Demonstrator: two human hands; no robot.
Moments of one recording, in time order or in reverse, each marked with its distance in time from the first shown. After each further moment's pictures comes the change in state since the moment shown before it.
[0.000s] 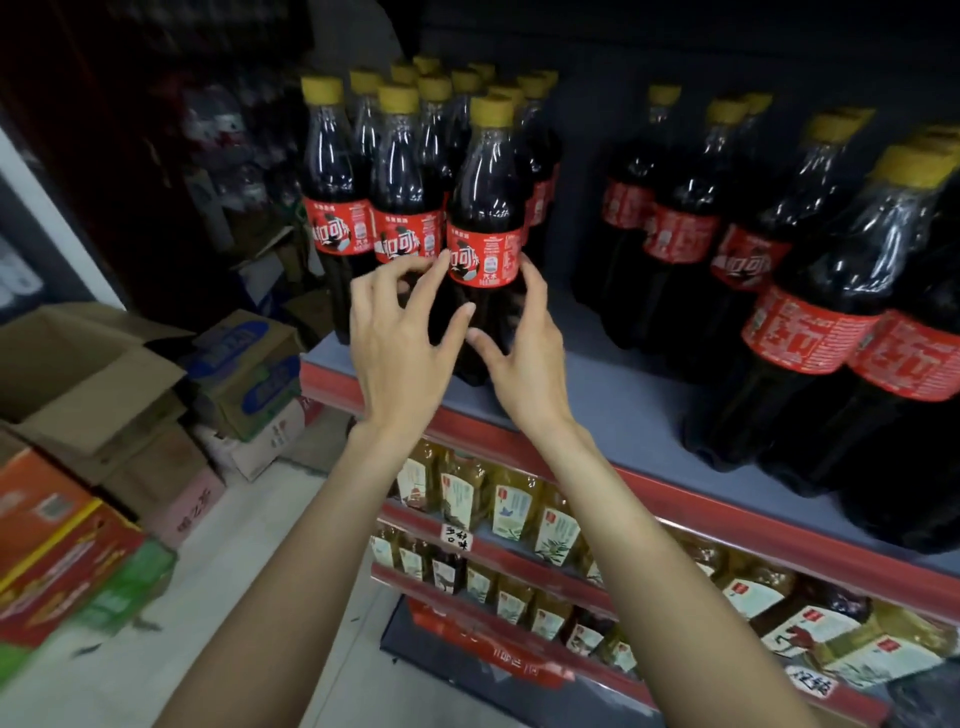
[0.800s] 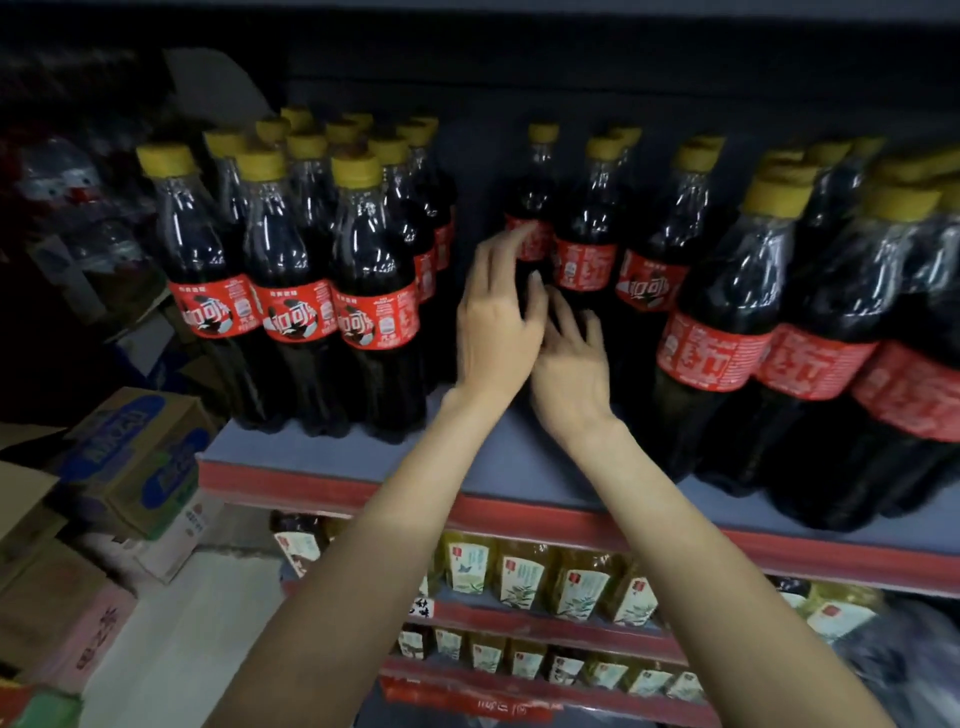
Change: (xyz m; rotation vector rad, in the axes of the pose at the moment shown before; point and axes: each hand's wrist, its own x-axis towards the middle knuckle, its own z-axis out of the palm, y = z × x) left_hand 0.053 0.102 0.099 -0.727 -0.132 -0.007; right_hand 0.038 0.063 -0.073 -1.192 0.134 -0.227
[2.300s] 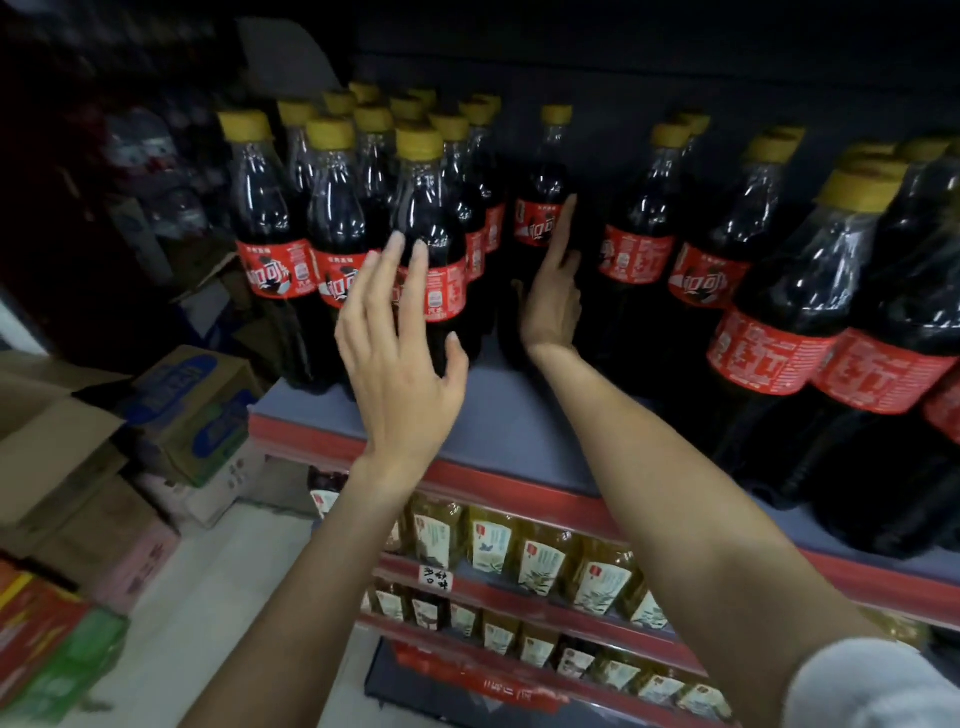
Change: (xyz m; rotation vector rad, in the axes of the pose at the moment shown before) left_hand -0.053 -0.004 -0.104 0.682 0.169 0.096; right_hand 0.070 -0.043 0.018 0.712 -0.096 0.517
